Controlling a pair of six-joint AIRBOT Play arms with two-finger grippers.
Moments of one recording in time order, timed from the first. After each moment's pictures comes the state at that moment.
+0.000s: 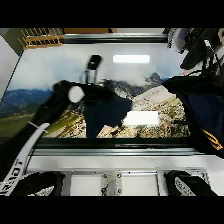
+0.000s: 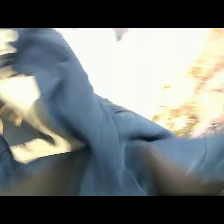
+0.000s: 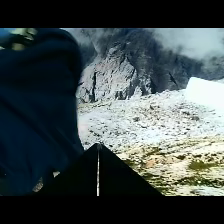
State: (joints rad) left arm -0.61 -1.35 1.32 1.34 -0.79 -1.66; right arm -0.06 -1.01 1.23 -0.94 1.13 1.20
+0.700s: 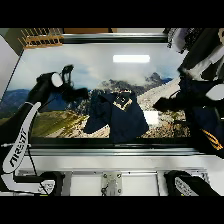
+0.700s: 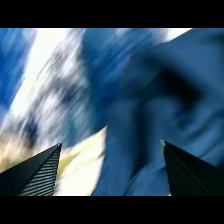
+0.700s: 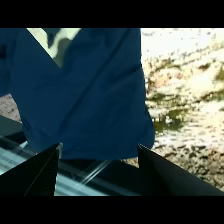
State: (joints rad) left arm -0.16 -1.53 1.30 1.29 -1.10 -1.68; right arm -0.08 -1.08 1.02 -1.01 1.26 1.30
